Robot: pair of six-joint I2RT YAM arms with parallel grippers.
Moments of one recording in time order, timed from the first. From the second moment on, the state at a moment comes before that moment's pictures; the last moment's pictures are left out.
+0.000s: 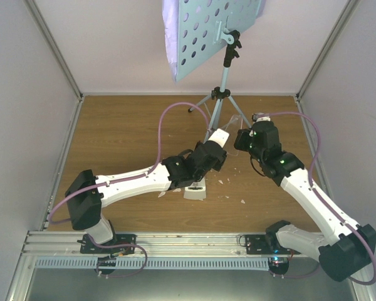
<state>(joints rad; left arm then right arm) -1.09 1.64 1.30 -0.15 -0.52 -0.22 0.45 1.08 0.94 -0.38 0.16 0.55</state>
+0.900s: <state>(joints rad) -0.95 1.43 1.11 -0.08 -0.19 -0.39 0.41 0.81 0.90 -0.36 0.14 0.47</state>
